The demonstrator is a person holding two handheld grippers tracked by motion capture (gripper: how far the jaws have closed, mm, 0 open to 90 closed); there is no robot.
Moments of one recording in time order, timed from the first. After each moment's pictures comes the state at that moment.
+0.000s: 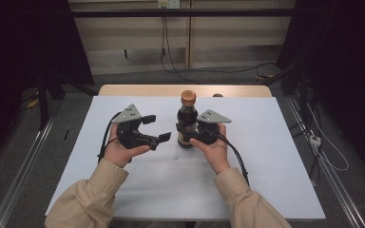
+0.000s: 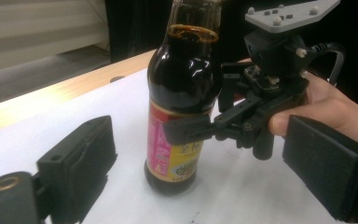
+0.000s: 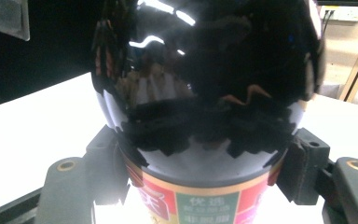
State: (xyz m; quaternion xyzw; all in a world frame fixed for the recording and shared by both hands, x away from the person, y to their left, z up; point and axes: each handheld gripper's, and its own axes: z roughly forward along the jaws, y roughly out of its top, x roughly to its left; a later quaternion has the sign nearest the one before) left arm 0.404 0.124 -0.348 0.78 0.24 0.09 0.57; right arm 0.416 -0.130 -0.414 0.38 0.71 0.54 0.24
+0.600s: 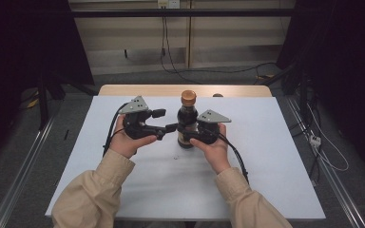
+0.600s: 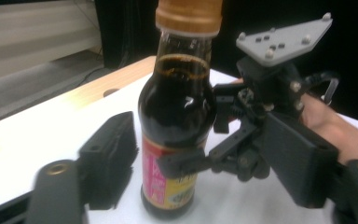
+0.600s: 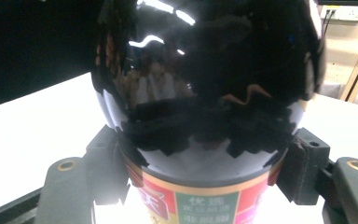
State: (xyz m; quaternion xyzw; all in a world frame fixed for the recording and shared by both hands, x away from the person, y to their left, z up) left arm 0.416 0.106 -0.330 0.79 0.22 0.09 0.57; right arm 0.417 -0.130 -0.414 0.38 0.71 0.54 0.24
